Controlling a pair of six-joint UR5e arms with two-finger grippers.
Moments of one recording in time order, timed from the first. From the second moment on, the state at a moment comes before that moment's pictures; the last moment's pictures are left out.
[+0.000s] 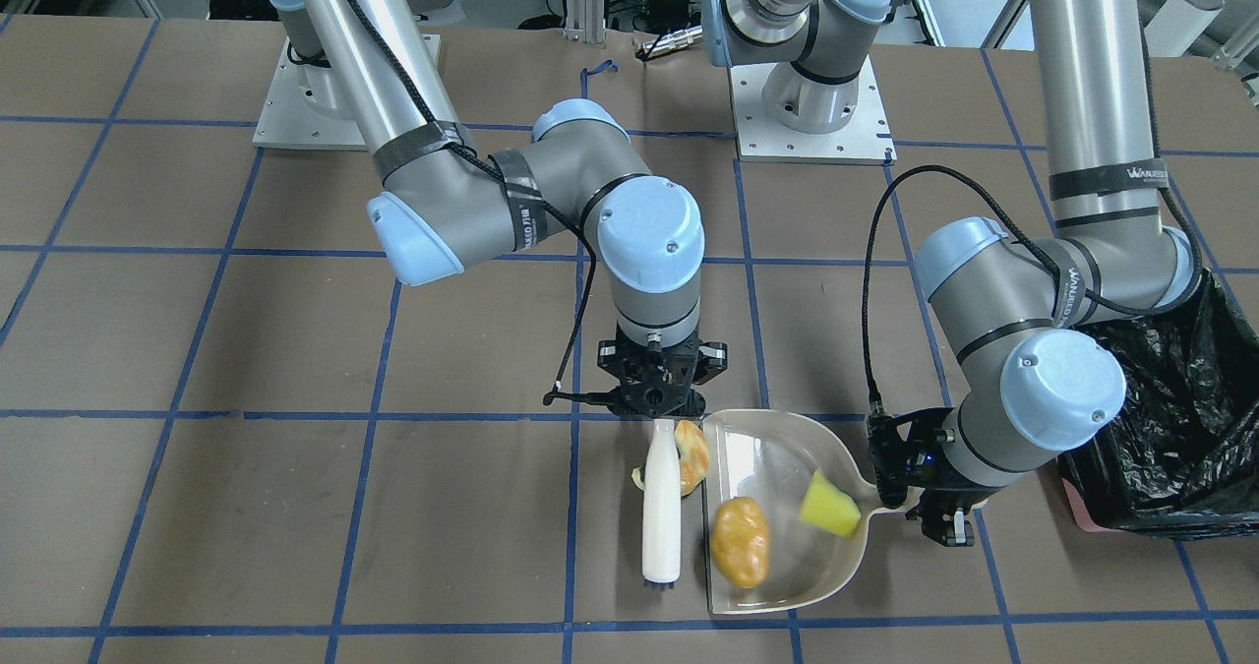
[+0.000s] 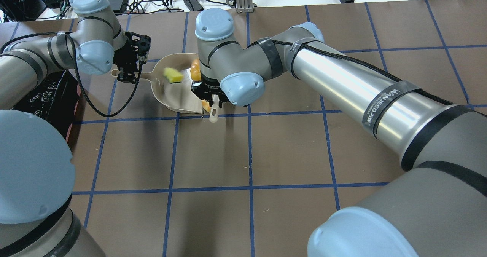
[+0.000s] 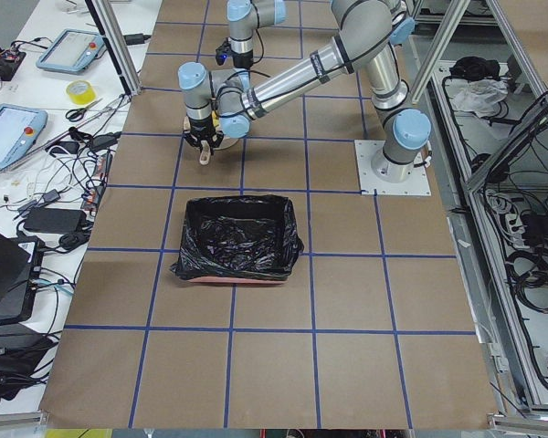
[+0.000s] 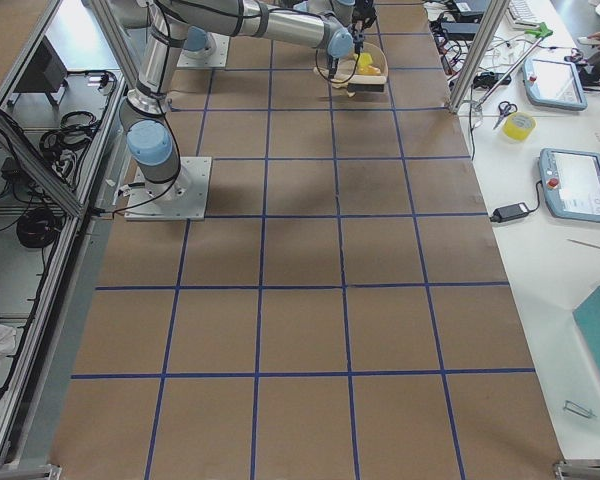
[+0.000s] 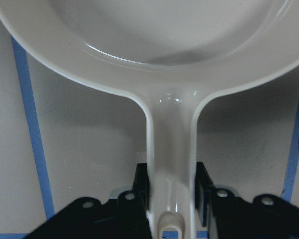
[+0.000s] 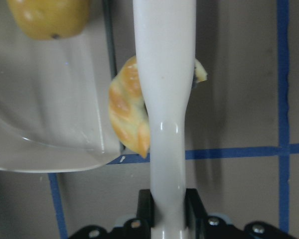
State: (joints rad) left arm -1.41 -2.12 -1.55 -1.03 1.65 1.74; right arm 2.07 -0.97 1.39 -2.05 -1.44 0.58
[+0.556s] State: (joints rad) left arm -1.41 -2.12 -1.55 -1.03 1.65 1.74; right arm 2.16 -0.92 1.32 -2.10 -1.44 0.65
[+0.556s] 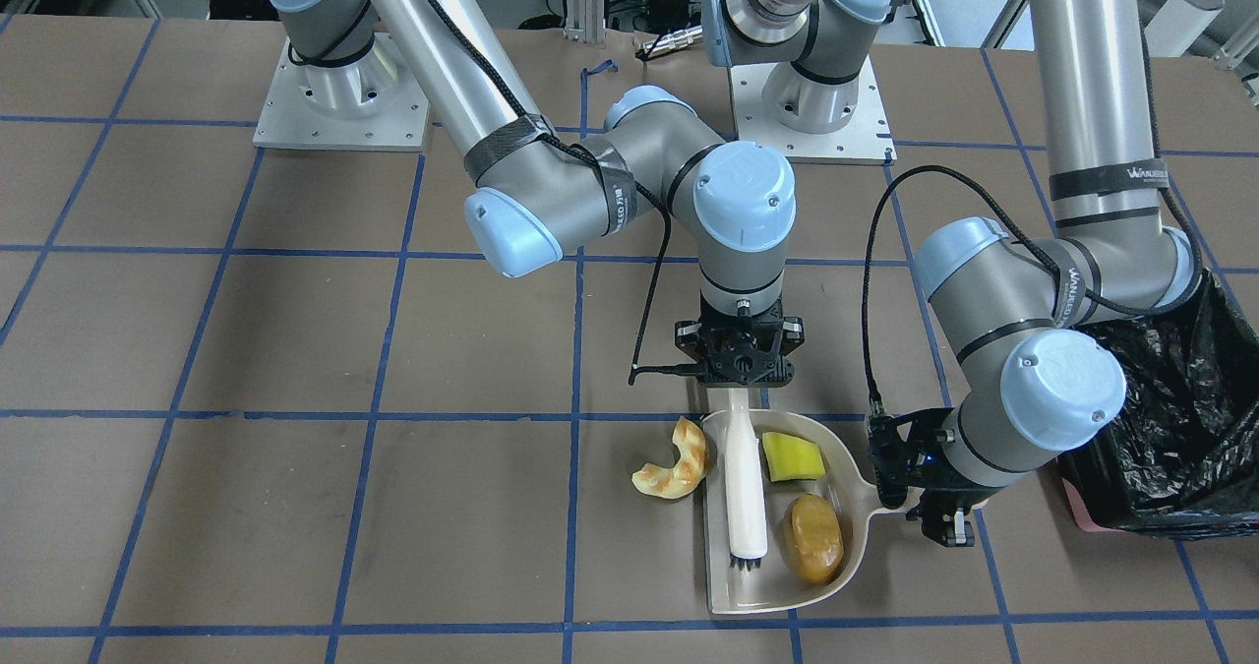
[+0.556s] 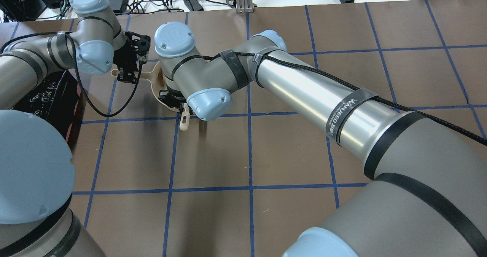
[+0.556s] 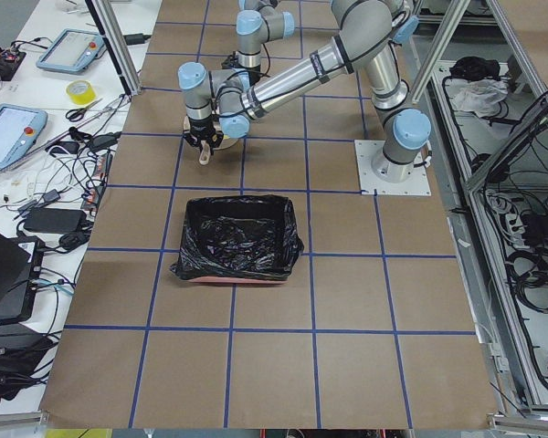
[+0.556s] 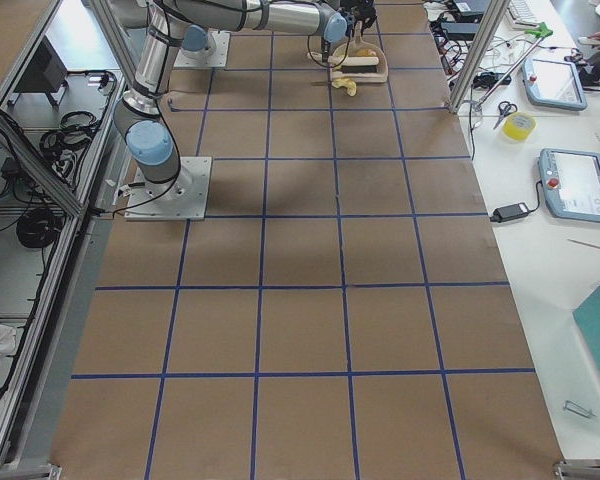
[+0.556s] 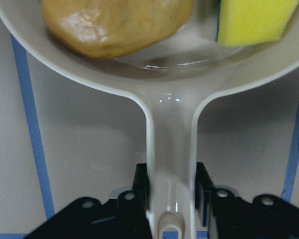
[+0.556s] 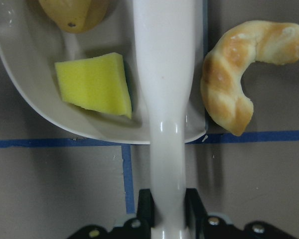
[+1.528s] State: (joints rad) left arm -1.41 -2.12 -1.55 -1.03 1.66 1.74; right arm 2.06 -1.12 1.39 -1.82 -1.45 0.80
